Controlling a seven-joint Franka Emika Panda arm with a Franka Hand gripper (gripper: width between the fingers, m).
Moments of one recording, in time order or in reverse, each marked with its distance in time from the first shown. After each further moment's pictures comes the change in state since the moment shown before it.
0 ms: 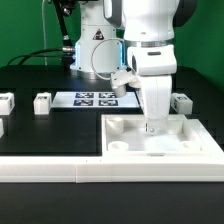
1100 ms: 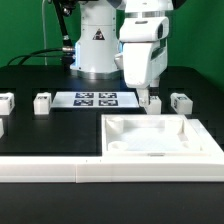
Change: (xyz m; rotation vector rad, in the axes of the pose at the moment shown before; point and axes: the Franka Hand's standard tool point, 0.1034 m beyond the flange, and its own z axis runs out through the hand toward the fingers) arm 0.008 -0.030 -0.040 -0.079 0.018 0.442
